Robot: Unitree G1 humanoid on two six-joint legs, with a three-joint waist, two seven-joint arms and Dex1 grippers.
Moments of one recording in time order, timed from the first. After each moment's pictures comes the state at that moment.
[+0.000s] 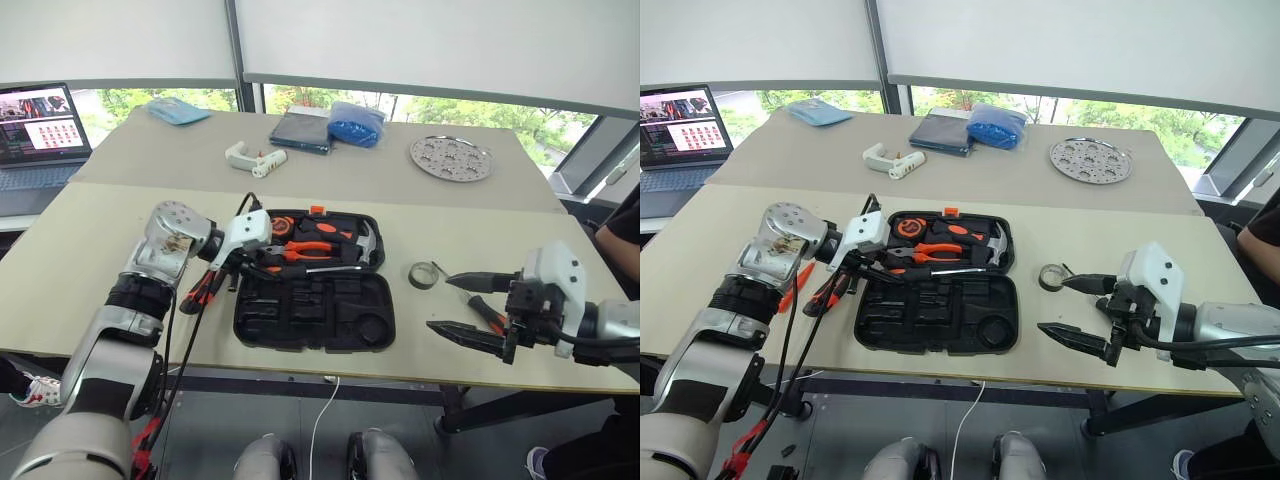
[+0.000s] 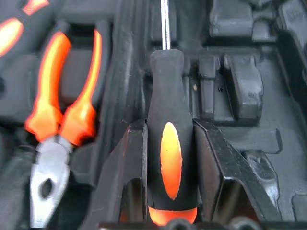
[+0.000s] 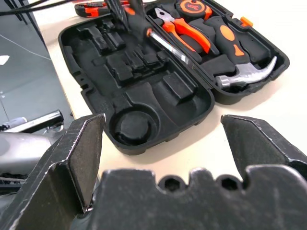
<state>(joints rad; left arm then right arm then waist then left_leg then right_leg) -0.94 0.59 -0.29 0.61 0.05 0.10 -1.50 -0.03 -0.98 -0.36 -0.61 0.76 0.73 0.88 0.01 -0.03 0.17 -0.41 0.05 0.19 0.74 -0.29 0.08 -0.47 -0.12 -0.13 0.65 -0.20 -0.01</state>
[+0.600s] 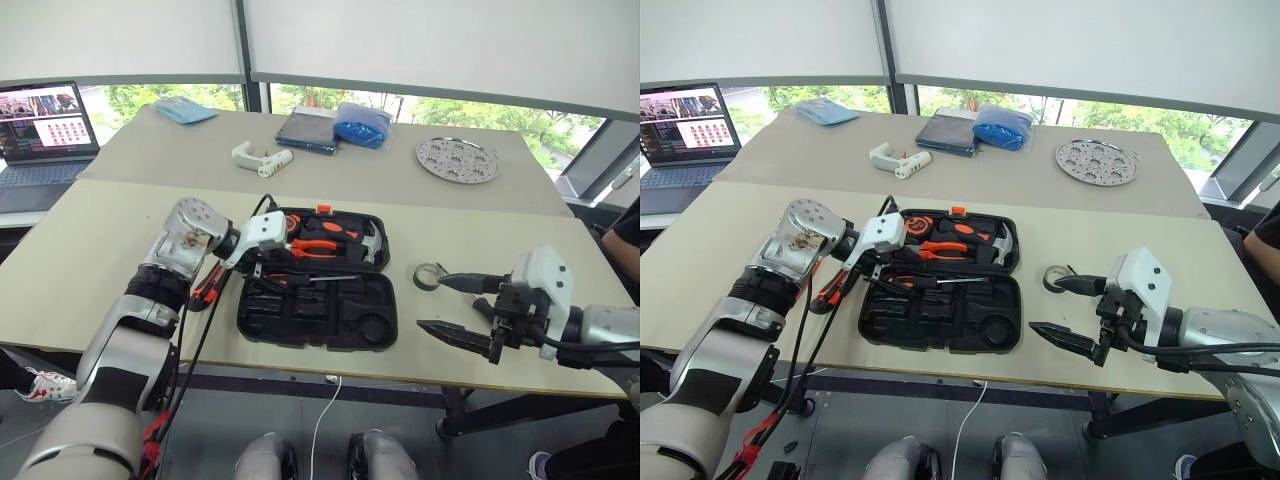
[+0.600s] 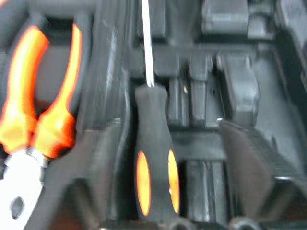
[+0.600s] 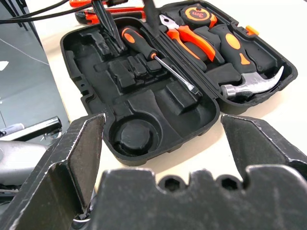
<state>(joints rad) -1.03 0.54 -0.29 0.68 0.04 0.11 -1.51 -0.02 -0.92 -0.33 -0.62 0.73 0.70 0.85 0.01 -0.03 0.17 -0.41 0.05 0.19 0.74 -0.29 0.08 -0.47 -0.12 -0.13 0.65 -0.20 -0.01</state>
